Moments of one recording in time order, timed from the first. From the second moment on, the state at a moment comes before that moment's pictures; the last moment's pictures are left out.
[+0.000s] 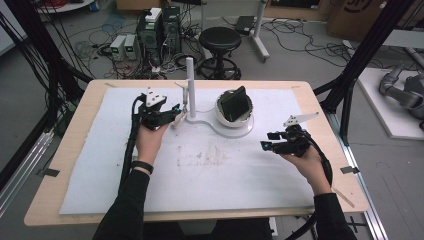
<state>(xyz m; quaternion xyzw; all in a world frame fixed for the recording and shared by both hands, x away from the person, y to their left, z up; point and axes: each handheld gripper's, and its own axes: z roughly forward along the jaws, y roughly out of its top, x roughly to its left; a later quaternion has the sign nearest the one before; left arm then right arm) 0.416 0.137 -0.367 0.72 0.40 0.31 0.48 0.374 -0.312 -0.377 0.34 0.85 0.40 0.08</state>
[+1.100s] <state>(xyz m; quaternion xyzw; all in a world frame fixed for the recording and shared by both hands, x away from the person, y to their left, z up) 0.340 0.196 -0.343 0.76 0.31 0.10 0.56 0.375 -0.312 -0.366 0.35 0.85 0.39 0.08</state>
